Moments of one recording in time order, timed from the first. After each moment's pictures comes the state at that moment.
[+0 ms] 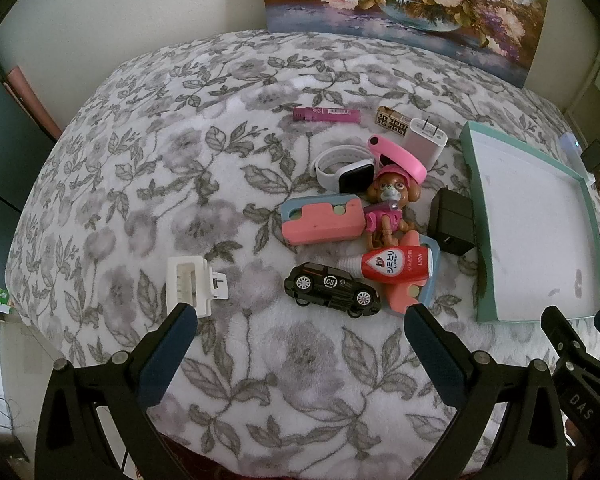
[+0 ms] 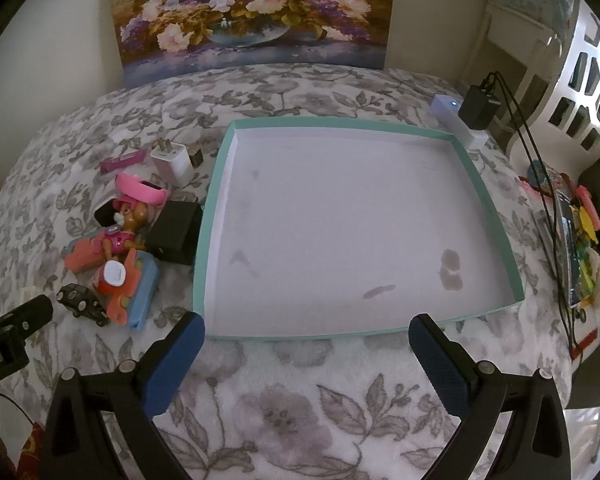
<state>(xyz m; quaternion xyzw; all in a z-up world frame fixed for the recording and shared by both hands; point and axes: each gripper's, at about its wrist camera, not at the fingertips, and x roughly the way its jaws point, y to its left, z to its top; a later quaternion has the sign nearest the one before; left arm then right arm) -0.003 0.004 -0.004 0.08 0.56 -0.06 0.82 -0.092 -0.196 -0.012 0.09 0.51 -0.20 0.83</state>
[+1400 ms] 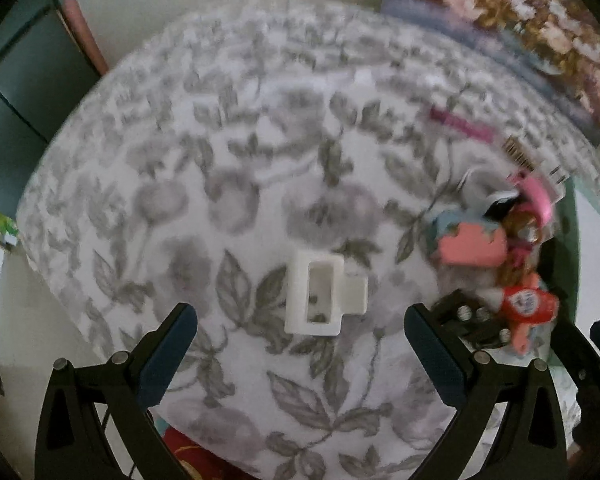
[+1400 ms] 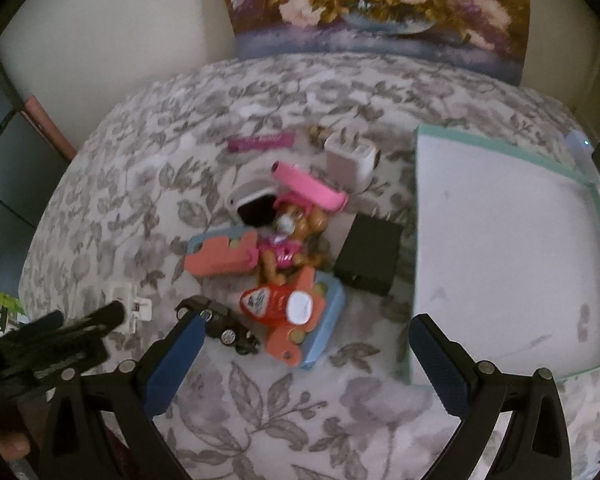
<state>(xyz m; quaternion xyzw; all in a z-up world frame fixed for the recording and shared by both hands) 0.037 0.102 -0.043 0.01 0.60 0.04 0.80 -0.018 -0.103 -0.026 0.12 0.53 -0.03 0.84</state>
